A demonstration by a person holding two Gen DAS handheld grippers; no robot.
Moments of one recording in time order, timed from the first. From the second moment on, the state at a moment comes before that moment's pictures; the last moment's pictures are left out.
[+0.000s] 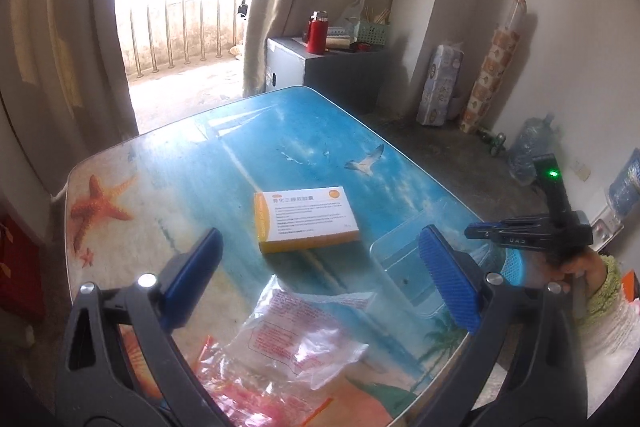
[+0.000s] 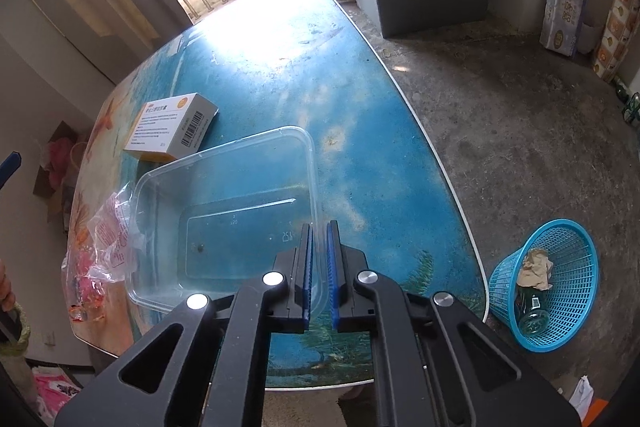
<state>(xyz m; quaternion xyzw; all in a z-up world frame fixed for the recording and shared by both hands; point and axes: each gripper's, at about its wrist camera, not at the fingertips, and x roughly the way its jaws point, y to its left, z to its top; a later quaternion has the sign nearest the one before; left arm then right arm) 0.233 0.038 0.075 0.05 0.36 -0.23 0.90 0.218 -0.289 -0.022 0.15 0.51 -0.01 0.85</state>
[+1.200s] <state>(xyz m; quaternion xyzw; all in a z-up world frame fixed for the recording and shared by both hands) 0.355 -0.039 -0.049 0.28 0.51 -0.27 0.77 0.216 -0.324 -0.020 0.22 0.49 0.01 0.84</state>
